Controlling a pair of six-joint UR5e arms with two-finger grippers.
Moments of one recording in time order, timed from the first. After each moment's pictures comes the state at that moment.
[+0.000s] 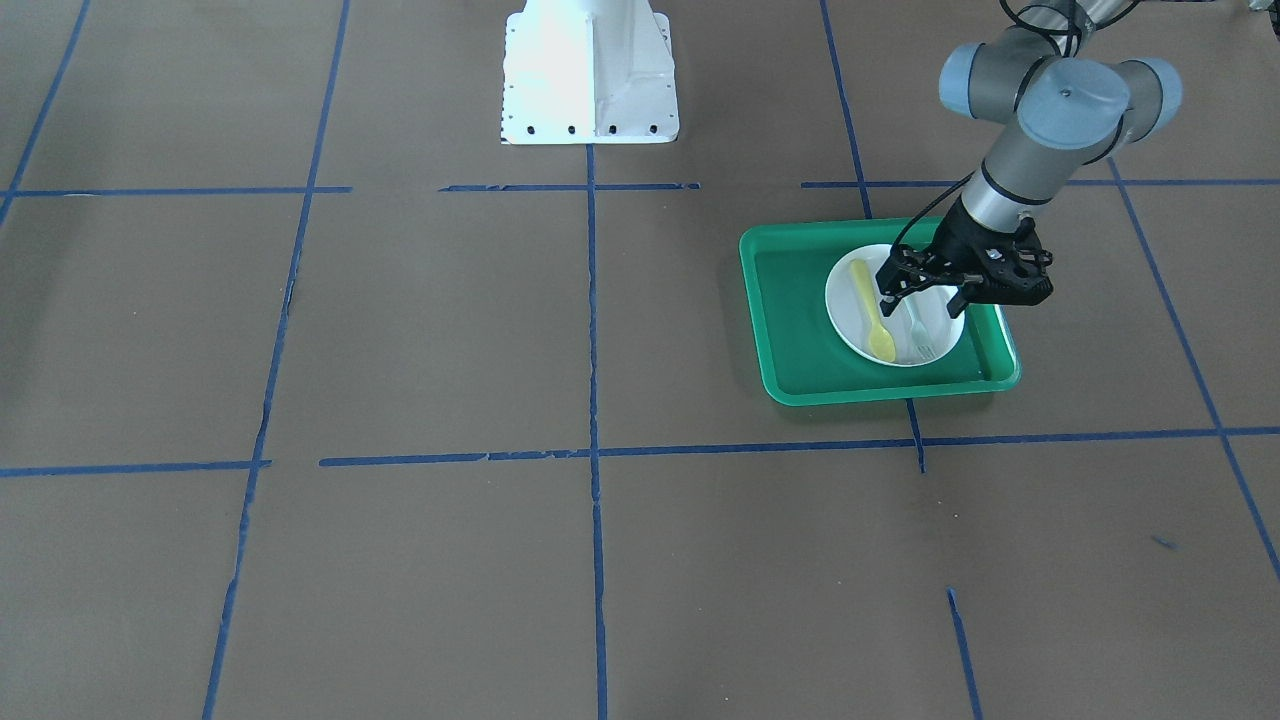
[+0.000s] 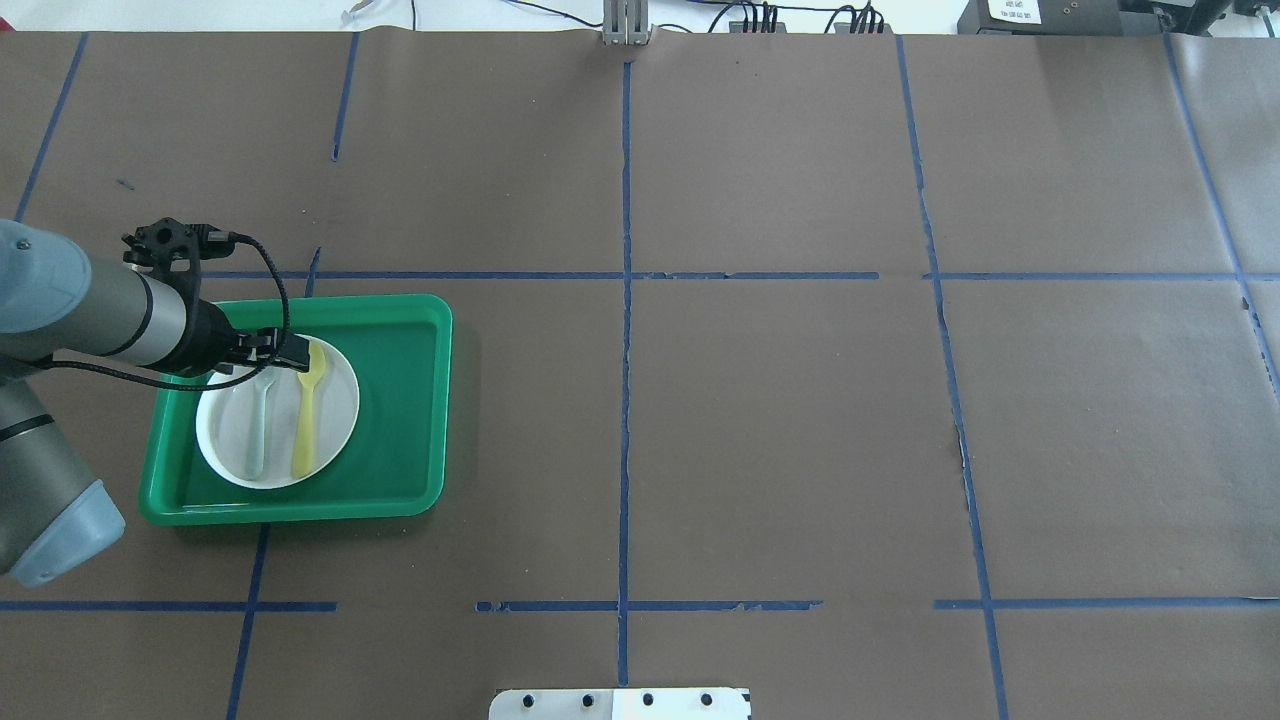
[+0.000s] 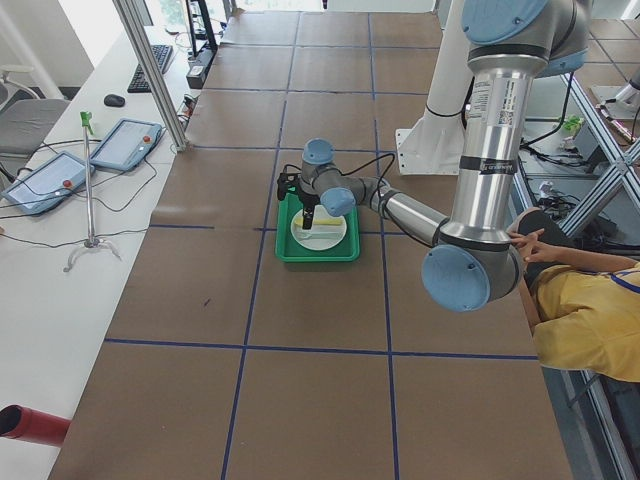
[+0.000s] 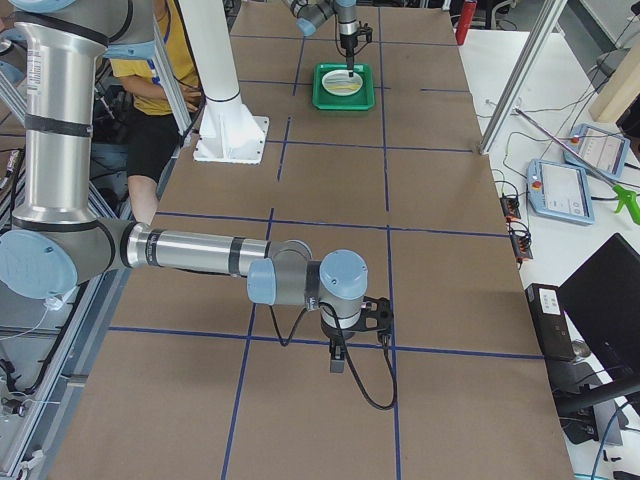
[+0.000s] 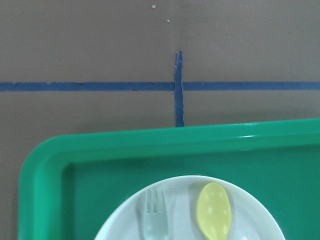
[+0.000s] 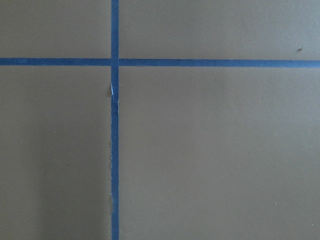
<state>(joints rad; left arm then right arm) -0.73 -1.69 -1.81 -2.06 -1.97 -1.09 1.58 -1.70 1.64 -1.50 2.28 0.01</state>
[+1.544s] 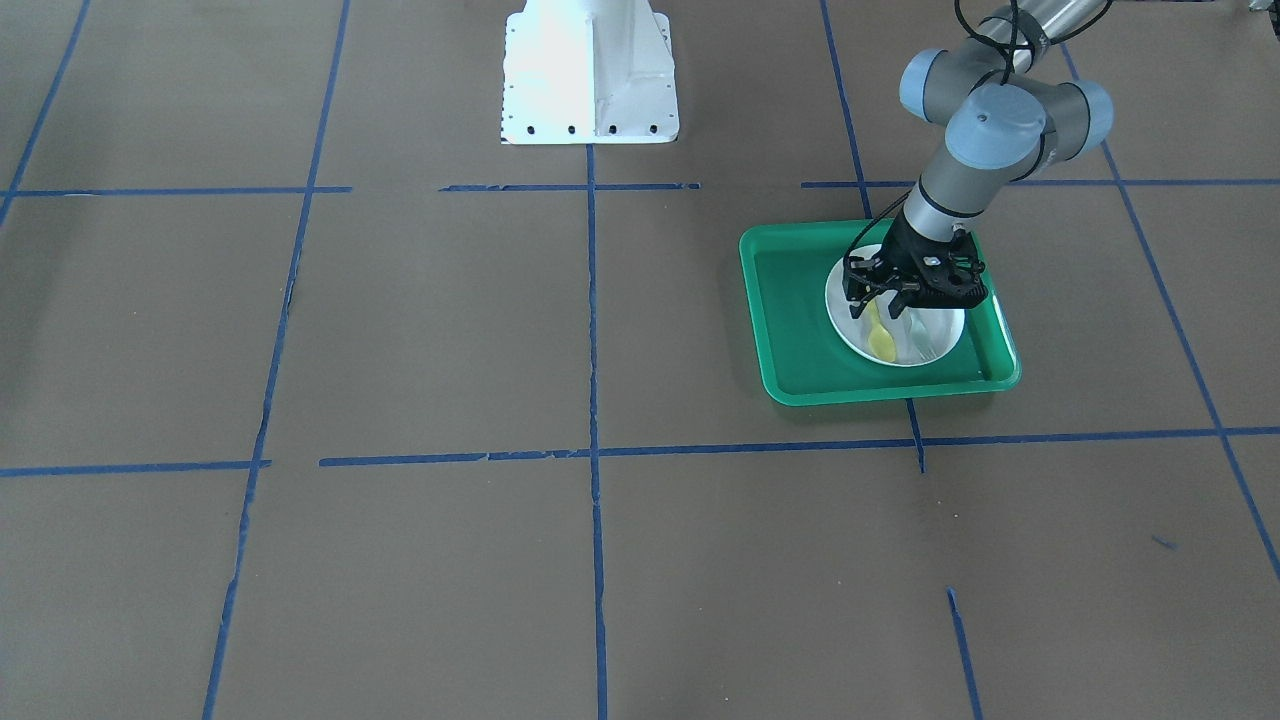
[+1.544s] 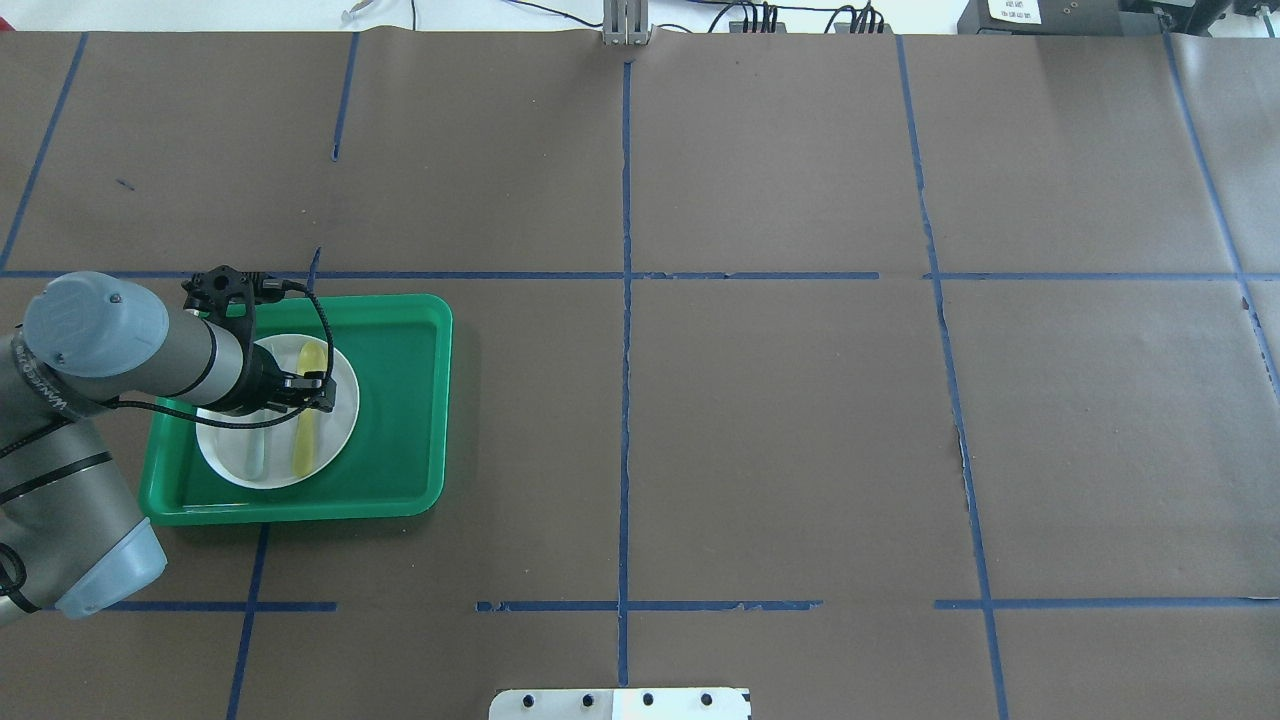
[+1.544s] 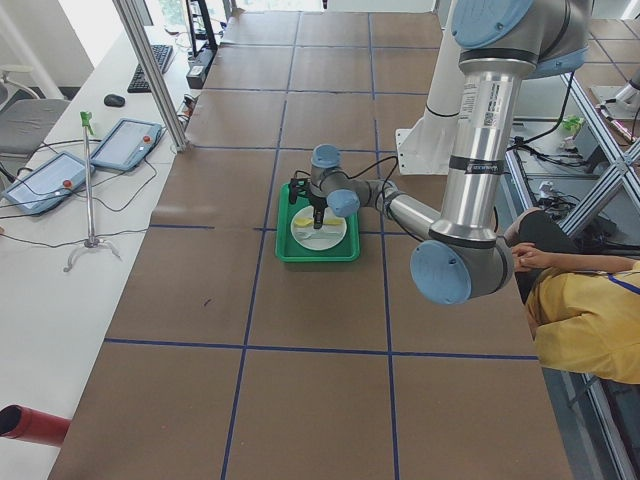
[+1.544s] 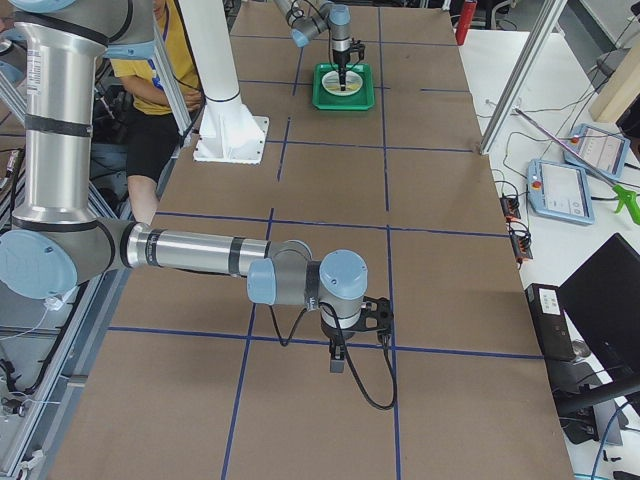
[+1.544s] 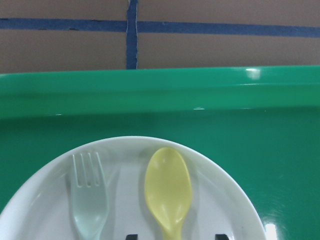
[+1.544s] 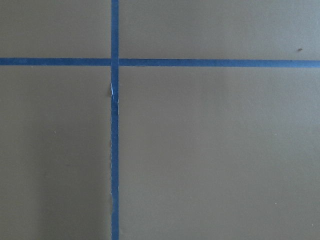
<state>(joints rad) -0.64 -1.71 -1.76 -2.05 -1.93 -1.14 1.58 -1.70 1.64 -1.50 2.28 0.01</state>
